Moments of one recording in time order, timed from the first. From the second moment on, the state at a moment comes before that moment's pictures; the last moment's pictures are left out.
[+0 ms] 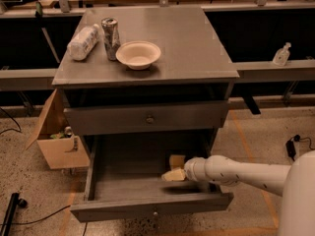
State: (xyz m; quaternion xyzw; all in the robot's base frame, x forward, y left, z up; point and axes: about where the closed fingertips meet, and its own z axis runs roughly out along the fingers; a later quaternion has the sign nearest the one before) arm 0.611 -0.102 0.391 -0.25 0.90 0.19 0.32
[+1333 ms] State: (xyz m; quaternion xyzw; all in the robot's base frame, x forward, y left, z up) arm 0.617 -0.082 0.405 -0.26 0.88 0.17 0.36
